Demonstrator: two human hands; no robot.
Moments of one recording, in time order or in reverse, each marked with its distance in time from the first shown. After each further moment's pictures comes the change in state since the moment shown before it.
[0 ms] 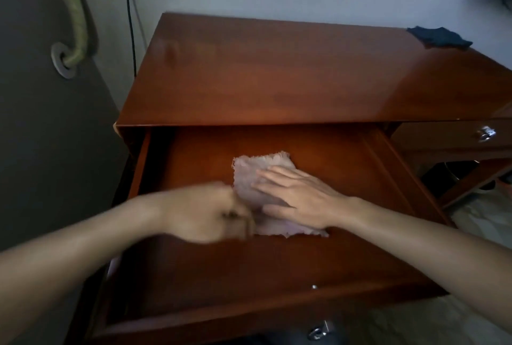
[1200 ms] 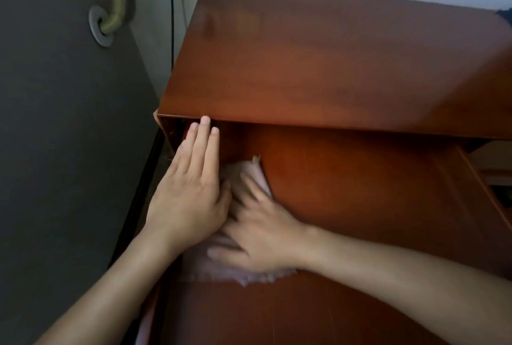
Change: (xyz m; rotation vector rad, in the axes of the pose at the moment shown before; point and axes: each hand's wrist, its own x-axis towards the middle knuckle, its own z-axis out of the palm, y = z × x) left_hand -0.026 -0.091 0.045 0.457 0.781 -0.533; right_hand 0.094 -0.113 0.035 -0.057 0.152 -0.279
